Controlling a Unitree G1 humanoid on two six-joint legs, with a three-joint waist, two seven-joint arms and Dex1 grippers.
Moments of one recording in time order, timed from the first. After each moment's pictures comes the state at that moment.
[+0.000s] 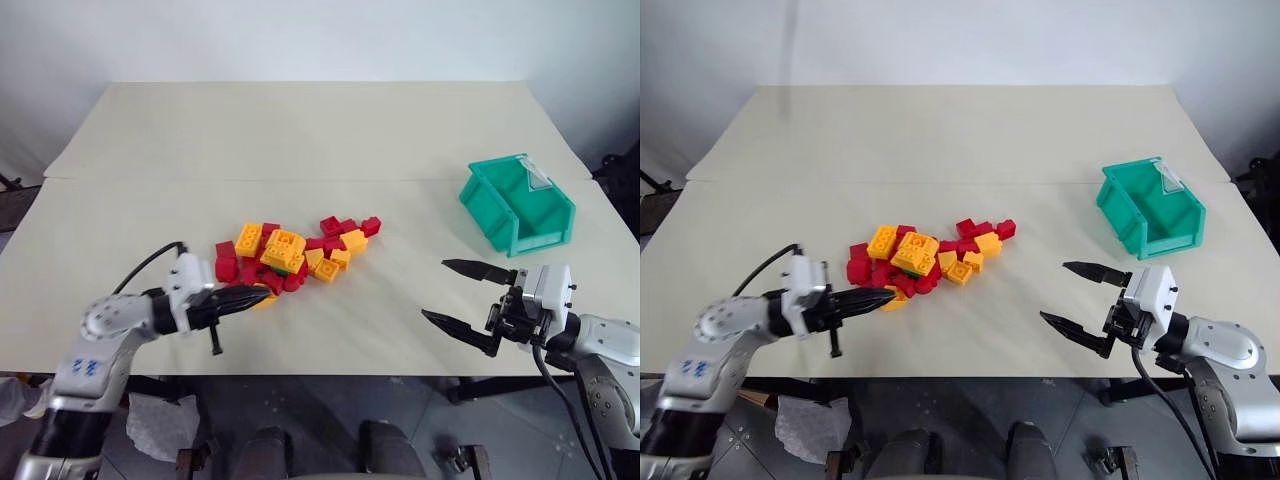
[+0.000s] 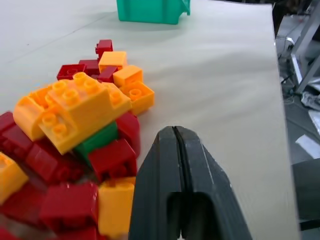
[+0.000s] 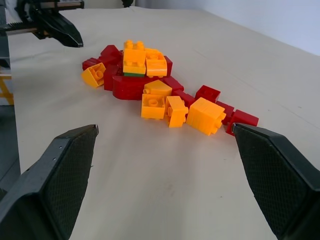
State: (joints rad) left arm -0.26 0.64 0.04 -0.10 -0.44 0.21 -1.00; right arm 0.03 -0.70 -0.25 -0.32 0.57 0.11 1.05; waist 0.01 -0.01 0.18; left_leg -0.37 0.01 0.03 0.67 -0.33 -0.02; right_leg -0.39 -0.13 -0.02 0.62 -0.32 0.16
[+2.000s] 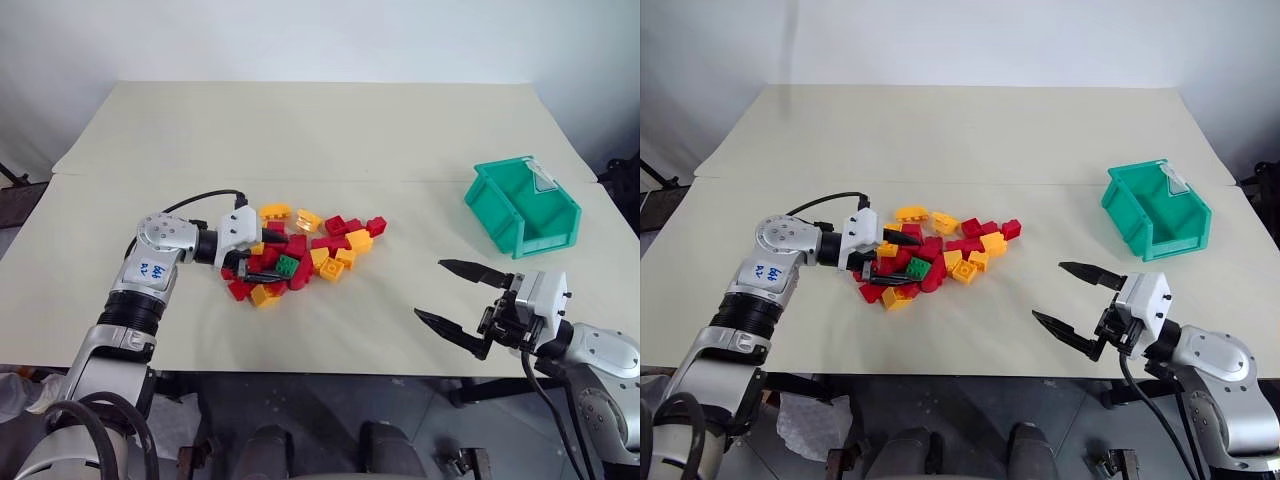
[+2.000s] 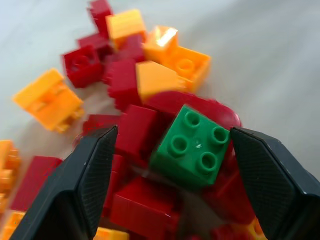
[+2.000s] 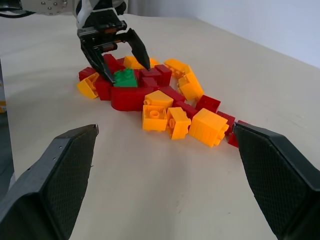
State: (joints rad) left arm -0.80 0.59 -0.17 0.57 -0.09 -0.10 -1.28; right arm 0.08 -0.66 -0.24 -0.39 0.55 0.10 0.97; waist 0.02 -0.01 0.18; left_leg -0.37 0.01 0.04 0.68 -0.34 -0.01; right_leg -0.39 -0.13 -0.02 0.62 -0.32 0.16
